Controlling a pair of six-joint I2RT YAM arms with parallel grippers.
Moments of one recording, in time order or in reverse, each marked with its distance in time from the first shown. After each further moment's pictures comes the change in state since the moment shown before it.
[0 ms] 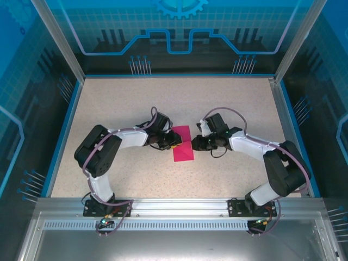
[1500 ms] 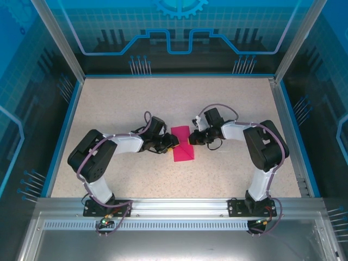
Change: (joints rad) left arm 0.000 -0.056 -0.134 0.109 -0.040 -0.121; right arm -0.100 0.307 0.120 0.107 -0.222 -0.142
